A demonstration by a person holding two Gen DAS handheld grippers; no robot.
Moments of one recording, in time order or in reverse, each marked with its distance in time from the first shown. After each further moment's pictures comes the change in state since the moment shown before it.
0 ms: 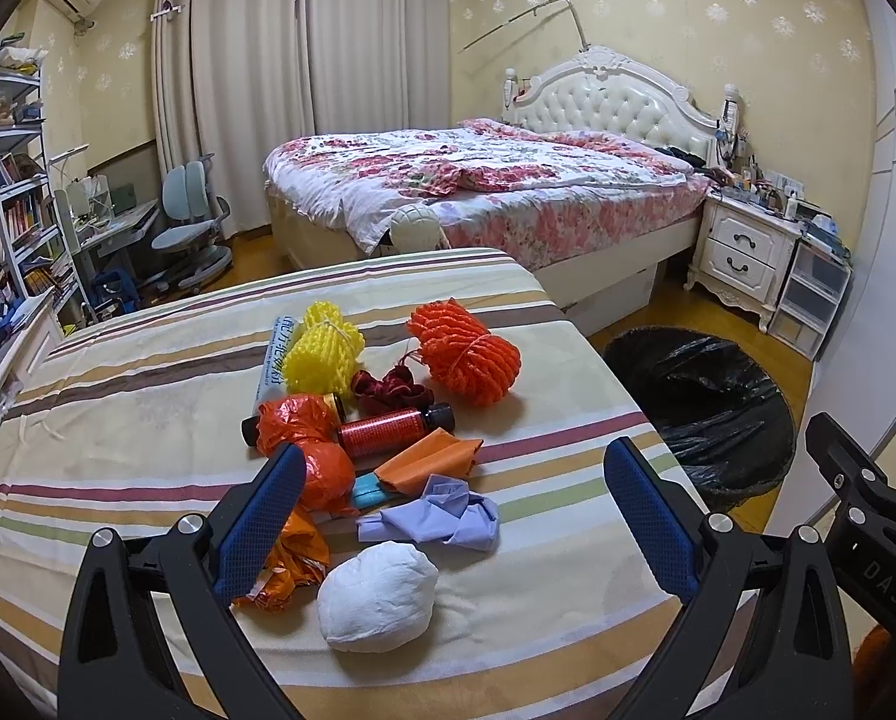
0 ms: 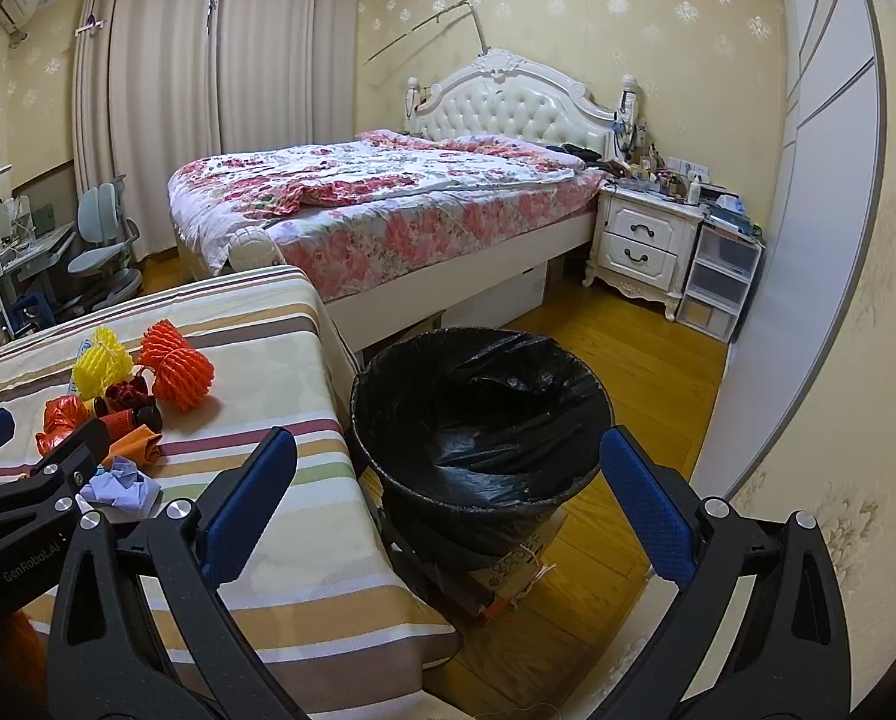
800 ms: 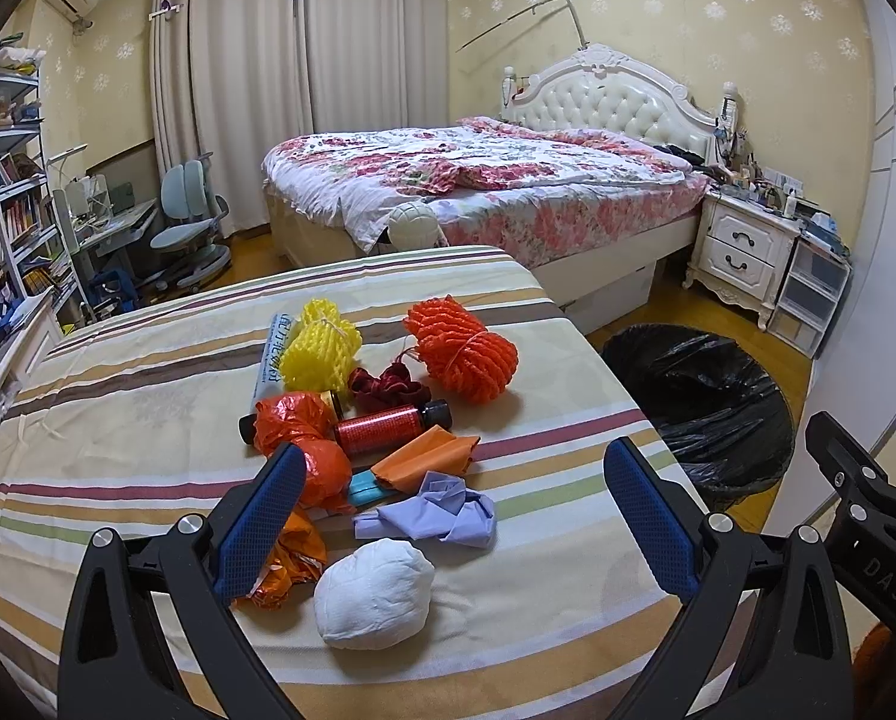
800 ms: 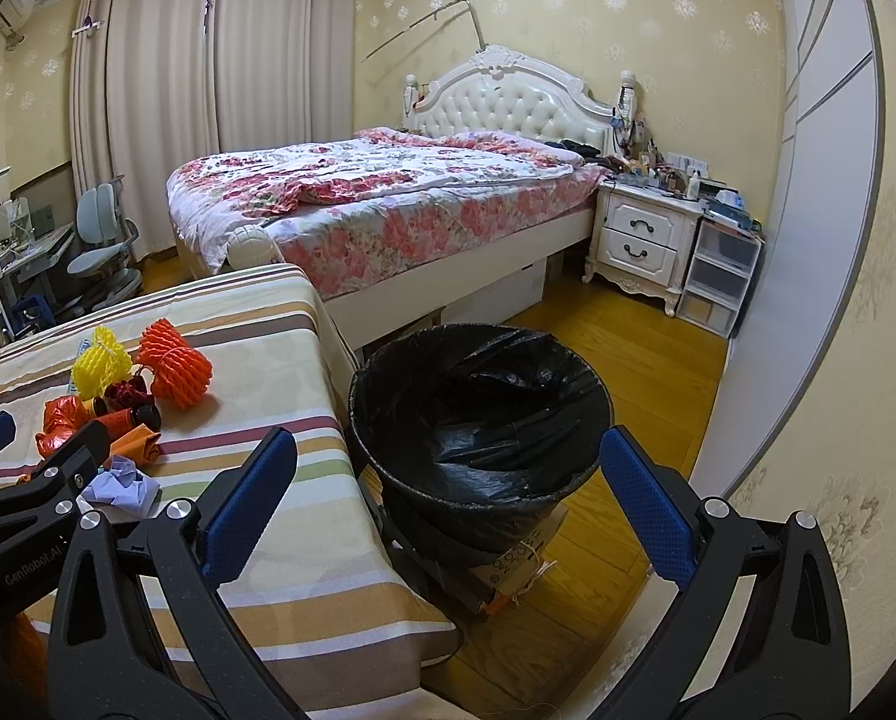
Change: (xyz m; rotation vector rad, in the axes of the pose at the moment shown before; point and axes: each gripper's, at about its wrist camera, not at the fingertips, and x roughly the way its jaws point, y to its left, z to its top) left arm 0.000 -0.002 0.000 0.001 0.003 0.000; right arm 0.000 0.000 0.000 0.003 0.004 0.001
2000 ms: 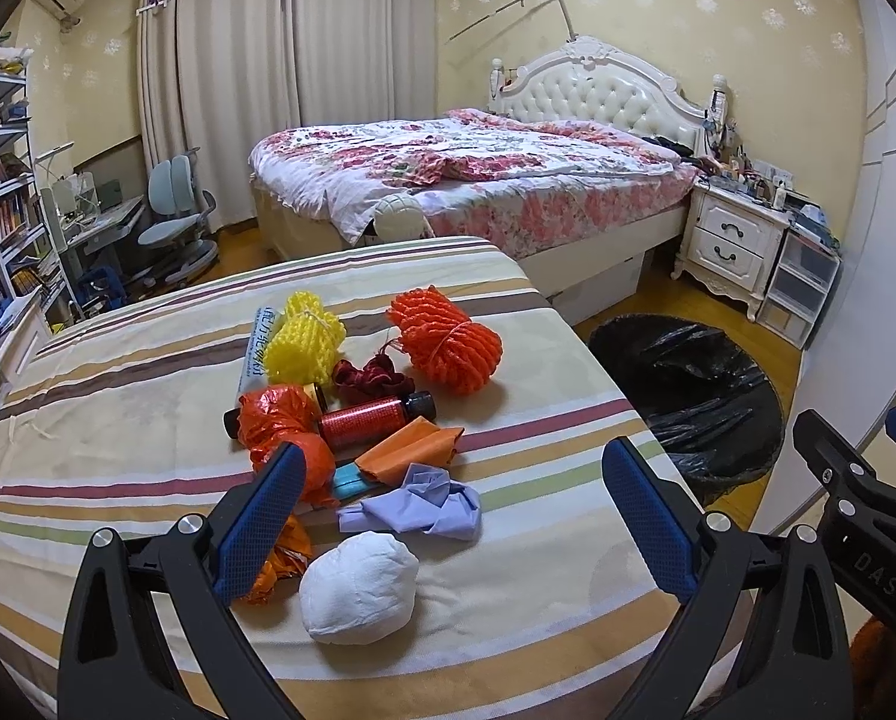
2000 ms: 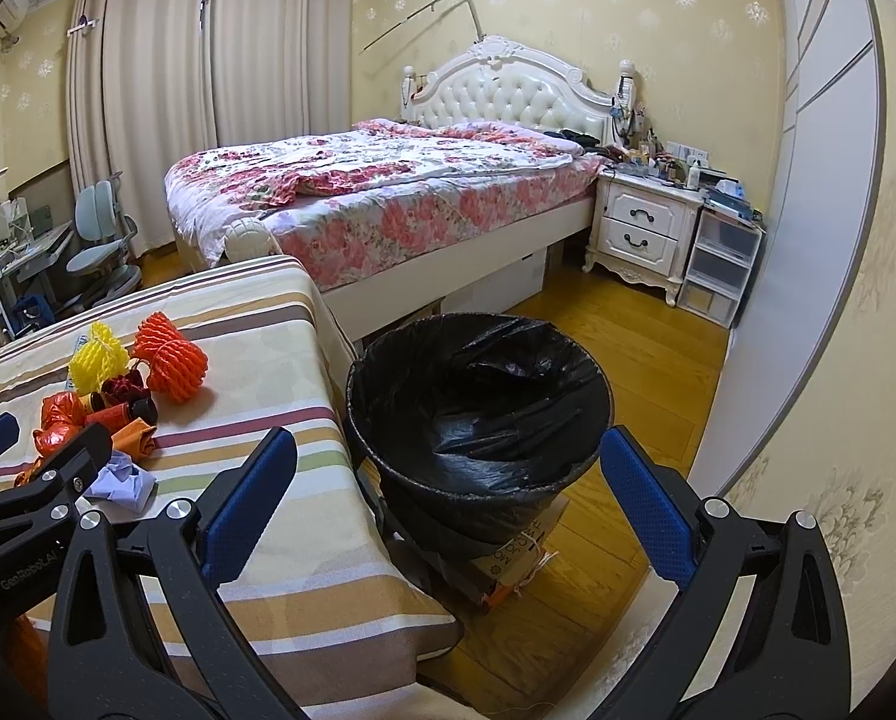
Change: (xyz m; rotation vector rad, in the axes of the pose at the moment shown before) left arm 0.000 -0.010 -0.004 0.010 0.026 -0.027; right arm 0.002 -0.002 -0.006 0.003 0.011 0.001
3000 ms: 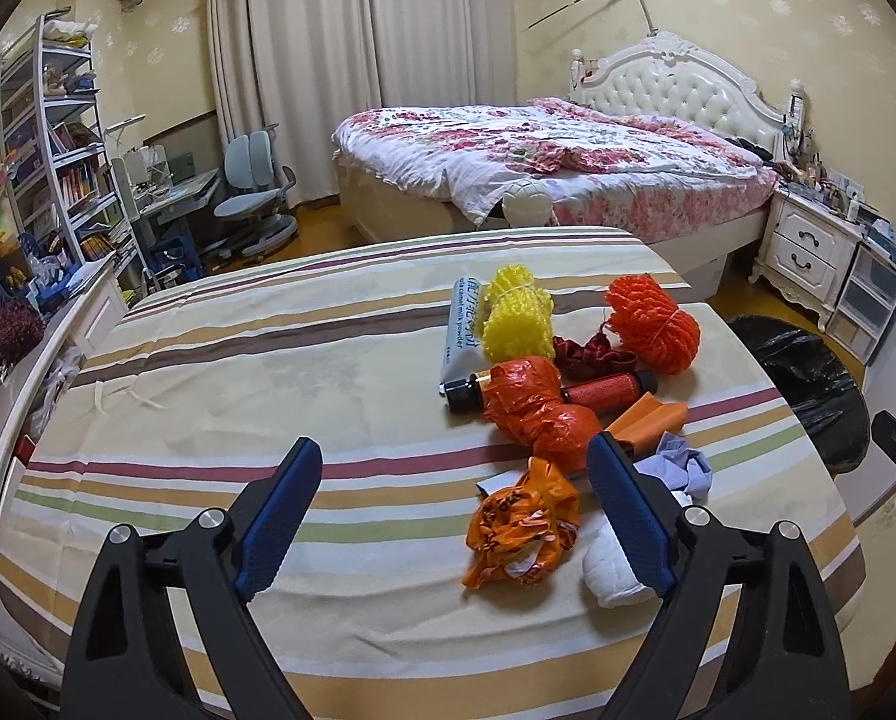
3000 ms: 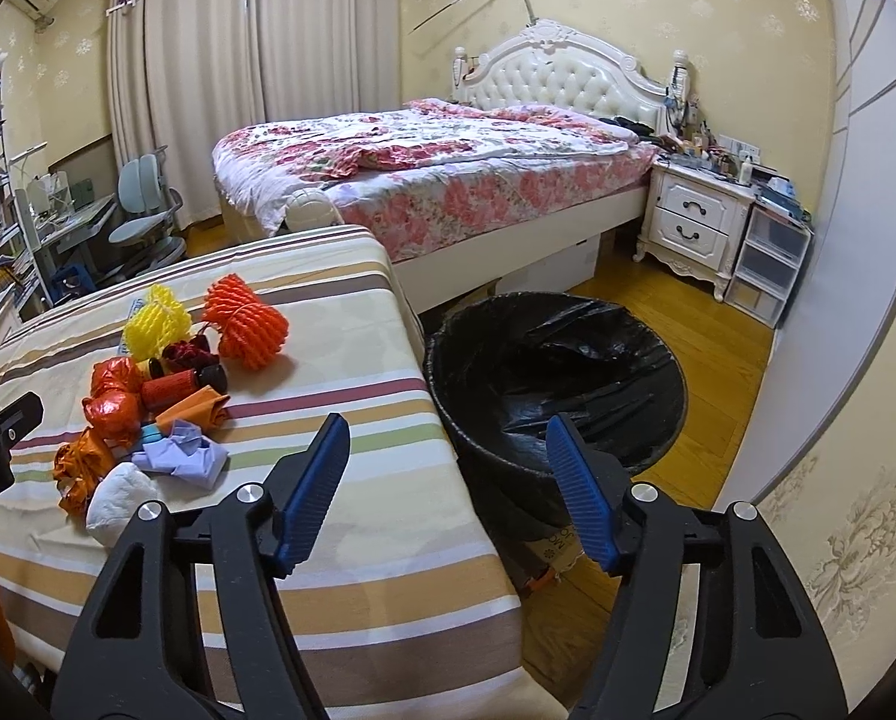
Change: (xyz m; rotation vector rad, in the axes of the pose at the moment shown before) left arm -0.017 0.118 -0.011 -0.061 0.044 0.161; right arm -0.012 0.054 -0.010 -0.049 0.066 0.115
